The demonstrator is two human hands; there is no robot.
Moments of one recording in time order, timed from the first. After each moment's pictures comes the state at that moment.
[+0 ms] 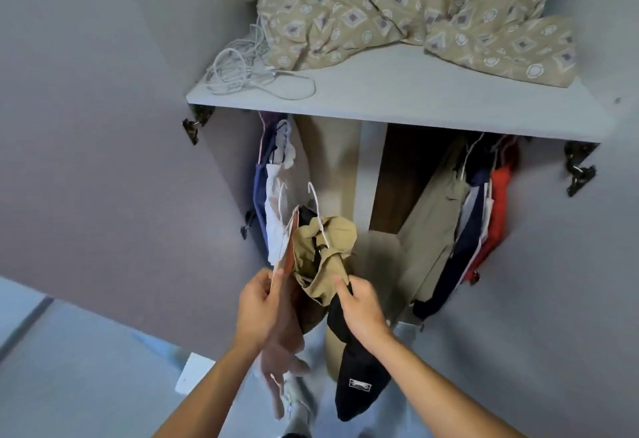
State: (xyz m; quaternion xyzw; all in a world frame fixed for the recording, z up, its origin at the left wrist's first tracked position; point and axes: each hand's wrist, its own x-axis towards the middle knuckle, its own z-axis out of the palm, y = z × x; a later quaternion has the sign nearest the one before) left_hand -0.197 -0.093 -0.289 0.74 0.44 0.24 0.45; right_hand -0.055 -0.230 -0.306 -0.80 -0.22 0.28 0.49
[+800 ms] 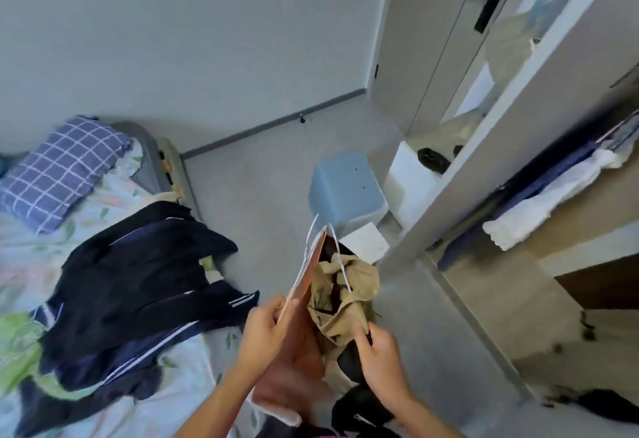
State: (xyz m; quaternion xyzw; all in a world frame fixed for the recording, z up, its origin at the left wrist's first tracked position) left_hand -0.698 -0.200 -0.367 0.57 0.66 0.32 0.36; right_hand -0.473 -0.230 -0.356 -0.70 -0.47 0.47 0.26
